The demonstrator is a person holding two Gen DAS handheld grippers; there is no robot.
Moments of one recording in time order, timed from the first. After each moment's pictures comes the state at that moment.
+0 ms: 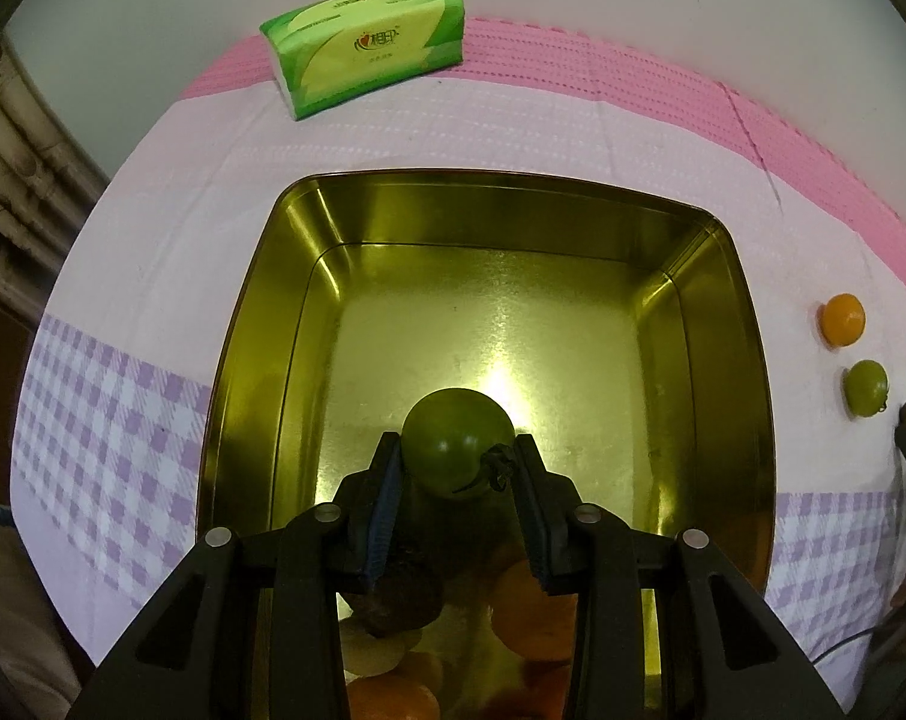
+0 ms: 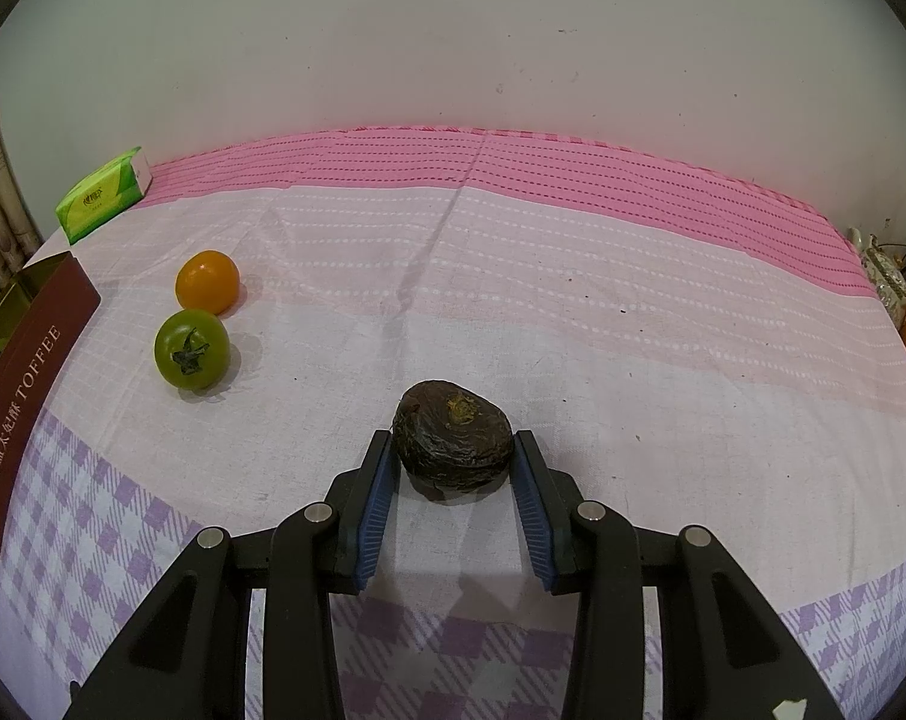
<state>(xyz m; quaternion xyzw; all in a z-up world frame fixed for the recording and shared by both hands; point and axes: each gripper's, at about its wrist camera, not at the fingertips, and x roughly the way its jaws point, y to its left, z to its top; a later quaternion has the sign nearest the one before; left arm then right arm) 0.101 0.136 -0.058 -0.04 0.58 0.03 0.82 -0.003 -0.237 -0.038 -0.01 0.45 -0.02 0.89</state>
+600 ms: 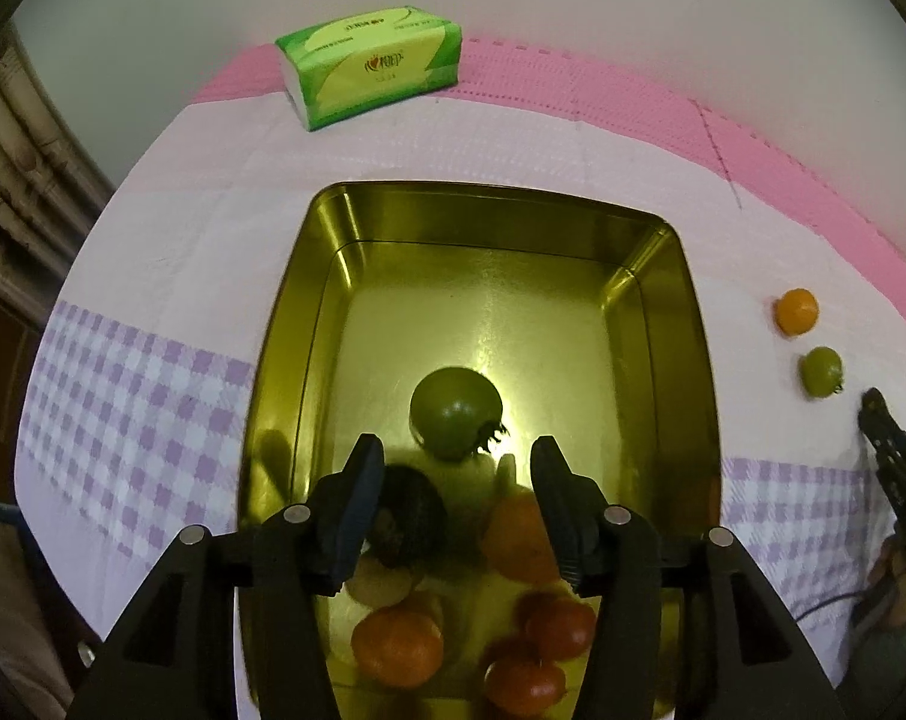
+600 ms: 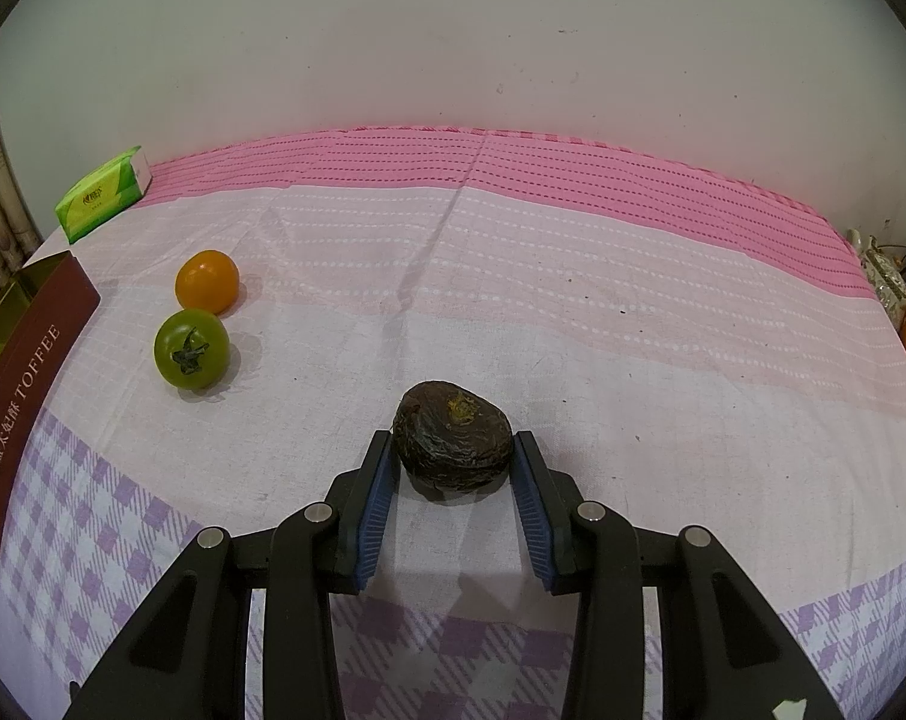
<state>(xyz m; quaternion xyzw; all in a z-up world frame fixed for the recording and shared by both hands) 0.065 0.146 -0.024 -0.05 0.56 0.02 0.82 -0.002 -0.237 -0.038 -0.01 0.45 -0.02 0.89</state>
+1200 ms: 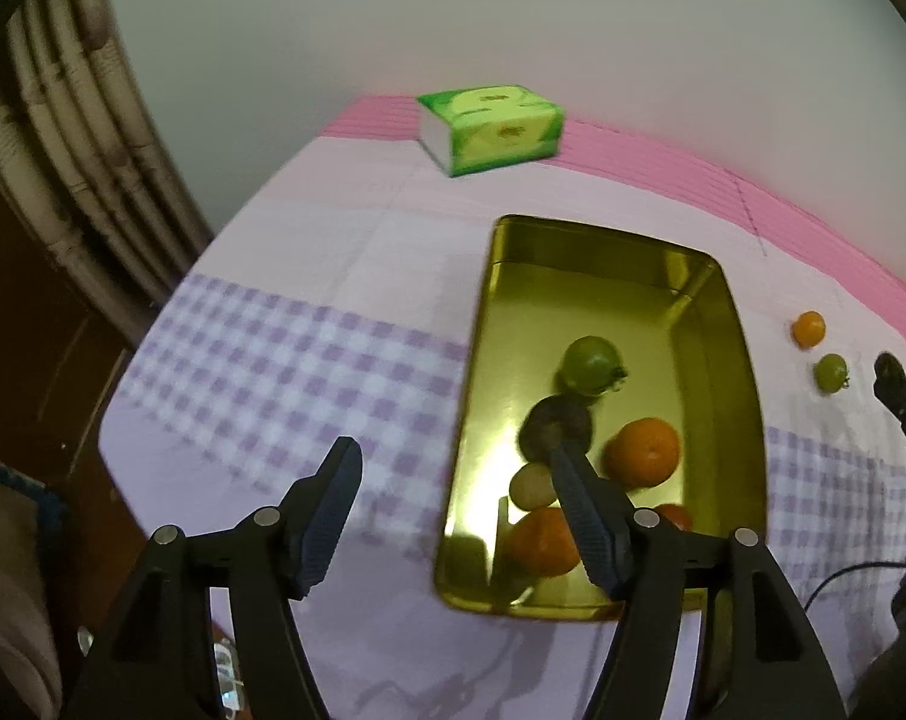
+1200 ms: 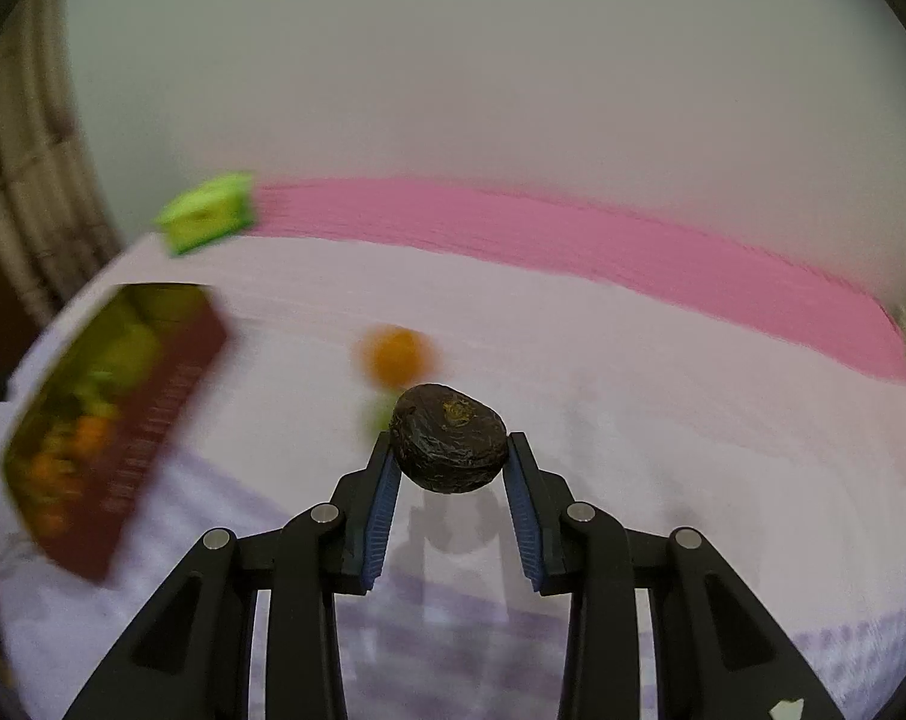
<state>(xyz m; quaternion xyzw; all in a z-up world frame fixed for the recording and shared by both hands) -0.025 0.205 0.018 -0.05 0.49 0.09 0.86 -0.005 -0.138 0.028 -0.02 0.40 0.11 0.91</state>
